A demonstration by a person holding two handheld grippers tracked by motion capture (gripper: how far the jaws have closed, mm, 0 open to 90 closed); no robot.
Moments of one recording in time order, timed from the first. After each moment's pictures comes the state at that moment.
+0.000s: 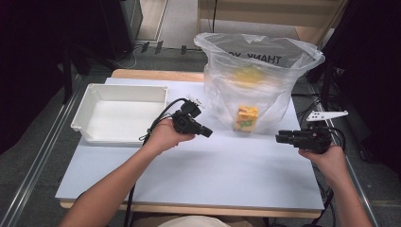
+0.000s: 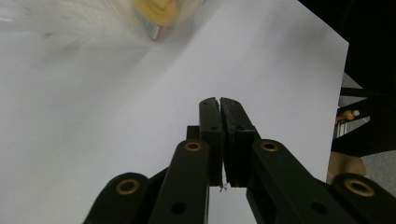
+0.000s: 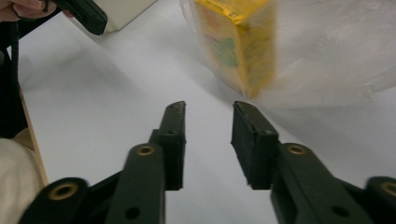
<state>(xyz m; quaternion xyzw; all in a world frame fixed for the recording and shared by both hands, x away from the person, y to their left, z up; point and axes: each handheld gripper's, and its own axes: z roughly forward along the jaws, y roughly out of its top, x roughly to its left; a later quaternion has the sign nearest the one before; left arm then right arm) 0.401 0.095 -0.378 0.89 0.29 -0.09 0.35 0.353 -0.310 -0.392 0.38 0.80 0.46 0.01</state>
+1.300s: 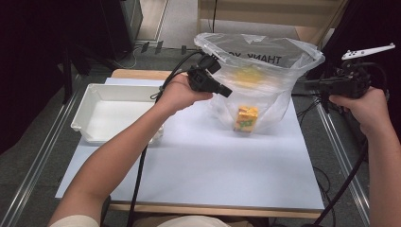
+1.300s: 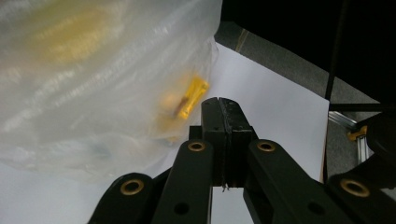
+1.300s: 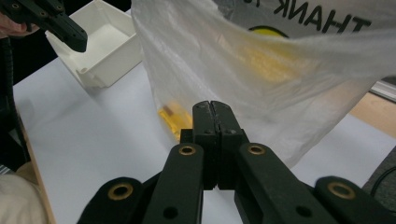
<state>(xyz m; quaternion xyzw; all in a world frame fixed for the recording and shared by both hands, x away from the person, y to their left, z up) 0.448 0.050 -0.256 0.89 0.24 -0.02 0.39 0.428 -0.349 -0.254 0.38 0.81 0.45 0.05</state>
